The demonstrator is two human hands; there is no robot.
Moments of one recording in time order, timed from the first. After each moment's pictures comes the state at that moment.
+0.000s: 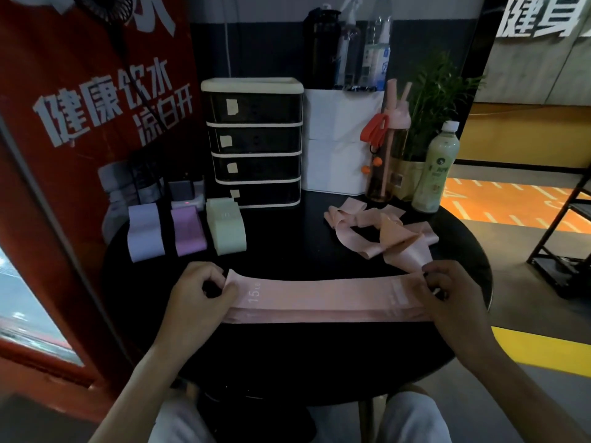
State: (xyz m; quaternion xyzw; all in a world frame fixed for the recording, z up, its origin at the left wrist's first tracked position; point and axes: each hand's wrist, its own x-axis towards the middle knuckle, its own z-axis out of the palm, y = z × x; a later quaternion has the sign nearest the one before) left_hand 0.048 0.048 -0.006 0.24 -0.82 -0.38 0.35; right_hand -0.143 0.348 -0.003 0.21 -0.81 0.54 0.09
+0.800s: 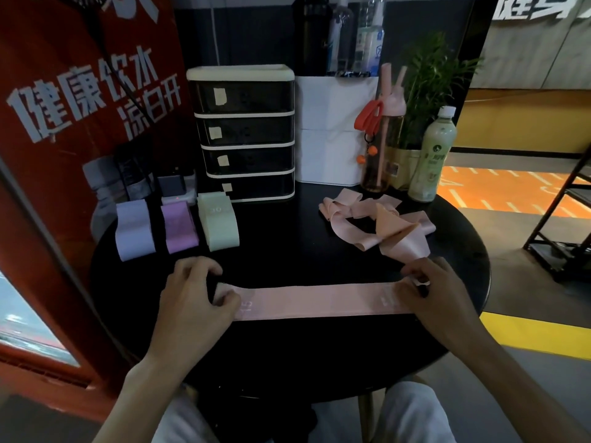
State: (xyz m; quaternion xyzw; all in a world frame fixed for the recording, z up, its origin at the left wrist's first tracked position) left_hand 0.054 0.062 -0.007 0.26 -0.88 -0.26 0.29; right_hand -0.151 0.347 -0.014 0.26 -0.89 0.37 0.07
